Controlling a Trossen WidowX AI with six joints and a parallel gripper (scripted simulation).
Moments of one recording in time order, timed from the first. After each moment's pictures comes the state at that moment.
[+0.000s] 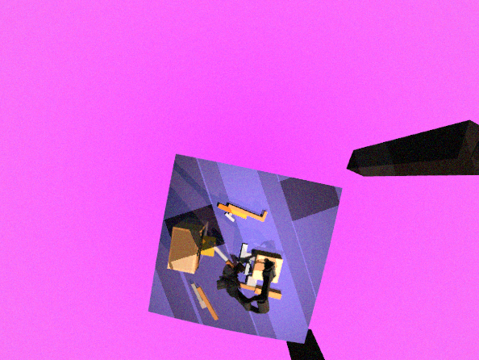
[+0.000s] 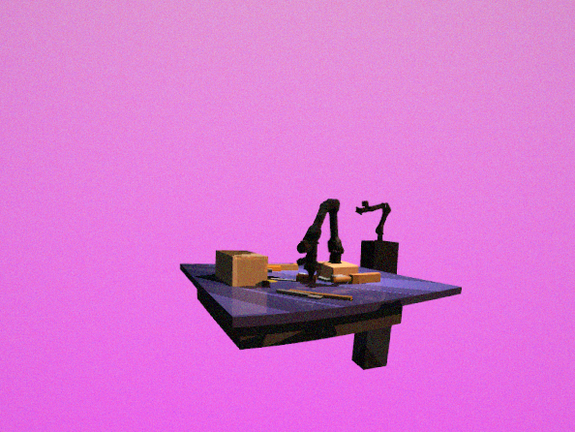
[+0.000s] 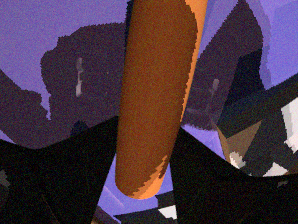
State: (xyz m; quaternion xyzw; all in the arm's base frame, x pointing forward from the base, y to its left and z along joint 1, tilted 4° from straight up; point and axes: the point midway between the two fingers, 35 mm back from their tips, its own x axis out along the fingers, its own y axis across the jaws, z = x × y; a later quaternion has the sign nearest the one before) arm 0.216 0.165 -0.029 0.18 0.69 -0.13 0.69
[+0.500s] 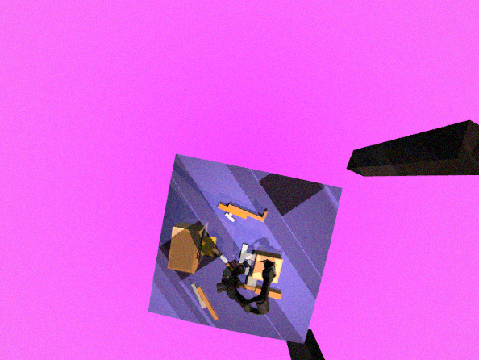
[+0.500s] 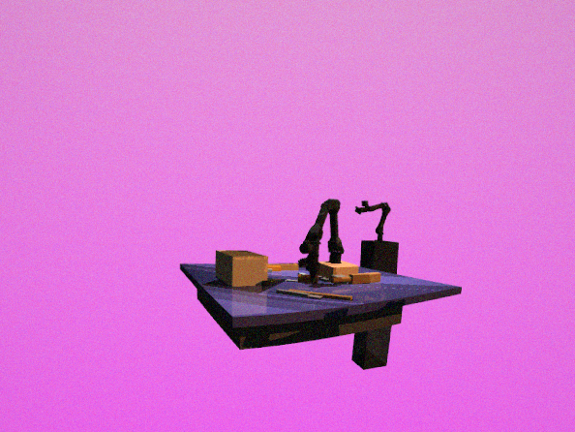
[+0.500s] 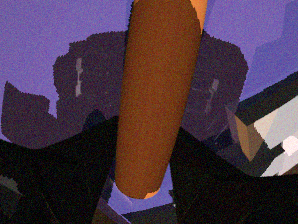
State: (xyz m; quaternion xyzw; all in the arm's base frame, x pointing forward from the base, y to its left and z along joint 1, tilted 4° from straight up) arm 0.211 0.181 -0.028 0.18 0.69 -0.13 0.69
